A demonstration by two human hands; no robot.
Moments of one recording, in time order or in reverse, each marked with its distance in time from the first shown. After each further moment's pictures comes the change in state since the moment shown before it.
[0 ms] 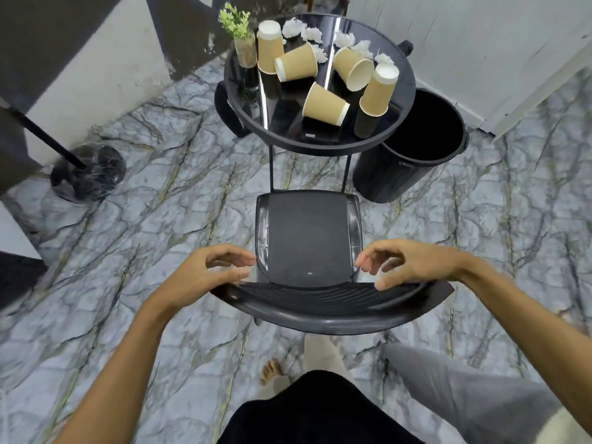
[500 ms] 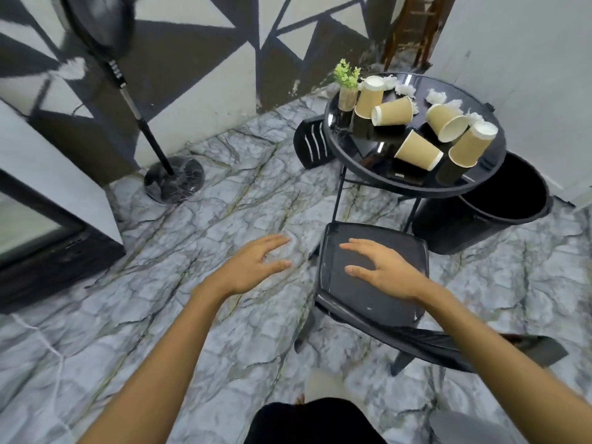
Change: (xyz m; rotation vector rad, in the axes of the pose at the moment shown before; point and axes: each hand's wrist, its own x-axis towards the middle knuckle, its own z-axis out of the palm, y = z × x) left_hand -0.038 -0.036 -0.093 0.420 0.126 -0.020; right_hand 0.132 -0.115 0.109 -0.495 0.294 -0.159
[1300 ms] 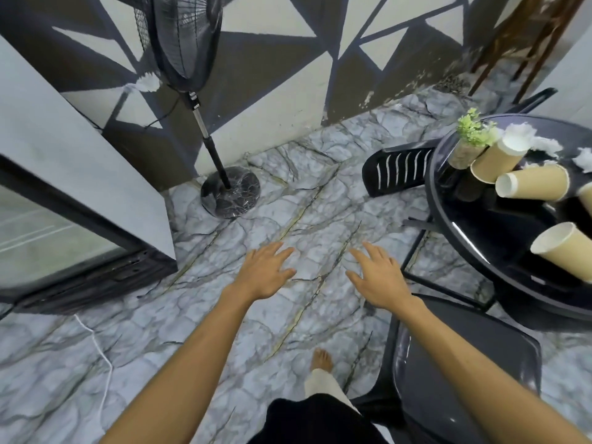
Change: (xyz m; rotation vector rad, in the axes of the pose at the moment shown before) left_hand 0.143 -0.157 -0.191 0.430 0.074 -0.293; right_hand 0.321 -0.096 0.017 -0.341 0.031 0.055
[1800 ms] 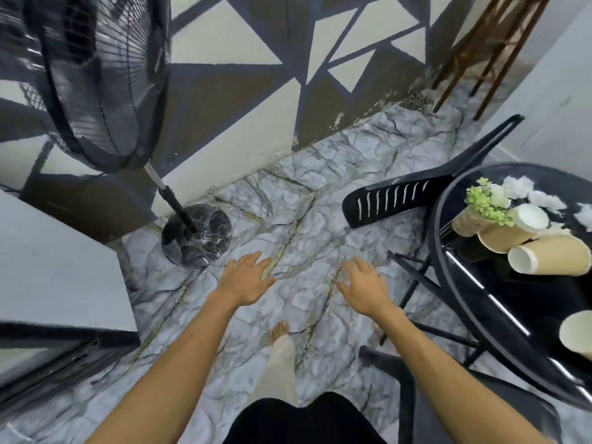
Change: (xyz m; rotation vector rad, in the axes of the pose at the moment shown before) left_hand 0.233 -0.071 -0.104 0.129 -0.107 0.028; right_hand 0.220 0.004 -0.051 0.108 -0.061 0.246
